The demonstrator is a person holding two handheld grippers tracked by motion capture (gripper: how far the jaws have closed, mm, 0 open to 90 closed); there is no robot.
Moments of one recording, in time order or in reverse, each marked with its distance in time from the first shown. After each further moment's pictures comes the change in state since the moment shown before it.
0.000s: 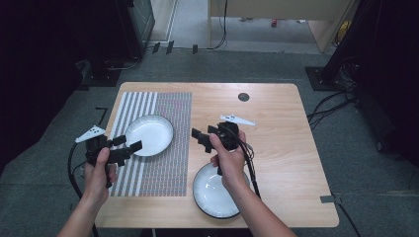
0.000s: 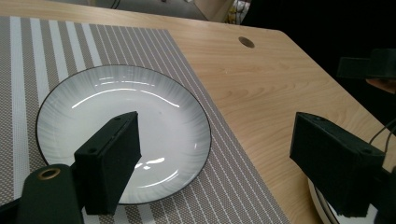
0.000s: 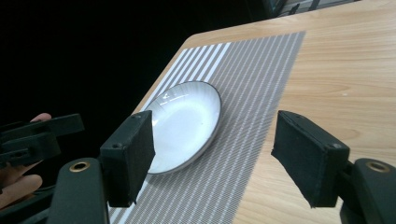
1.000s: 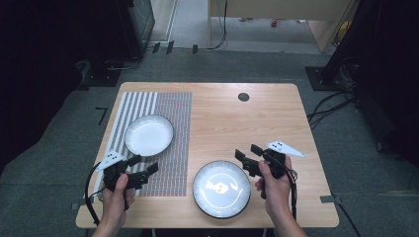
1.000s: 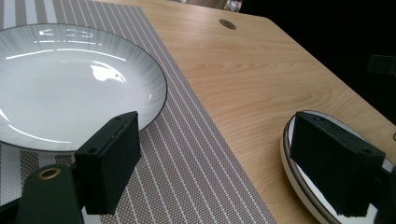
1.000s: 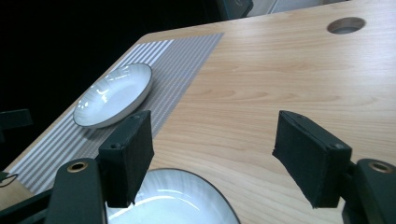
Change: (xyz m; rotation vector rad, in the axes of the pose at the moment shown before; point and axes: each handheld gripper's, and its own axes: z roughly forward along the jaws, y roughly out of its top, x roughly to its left) left arm -0.044 -0.062 0.007 -0.026 -0.002 0.017; right arm -0.069 -0.048 -0.103 -0.075 -0.124 -0.090
